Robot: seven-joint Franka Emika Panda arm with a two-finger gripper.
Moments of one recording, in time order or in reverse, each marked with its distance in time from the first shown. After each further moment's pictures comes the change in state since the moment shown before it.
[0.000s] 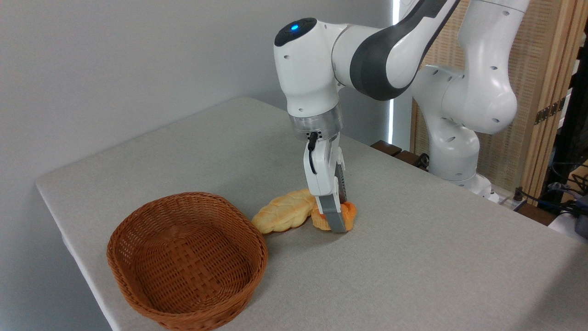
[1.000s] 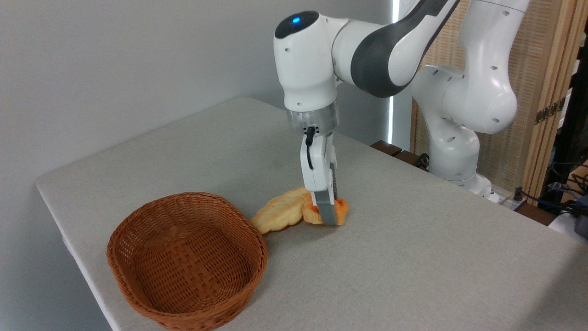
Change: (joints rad) arm 0.001 -0.003 0.001 0.031 -0.068 0.009 -0.001
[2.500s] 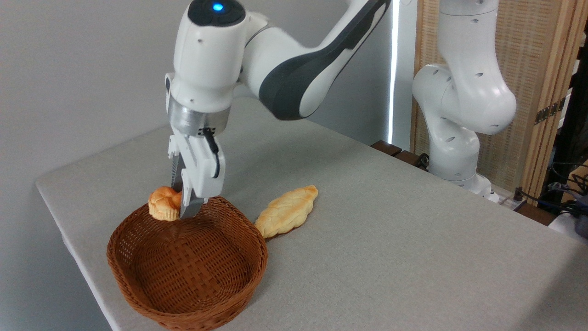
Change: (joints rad) arm -0.031 0.463 -0.022 0.563 -0.537 0.174 -0.340
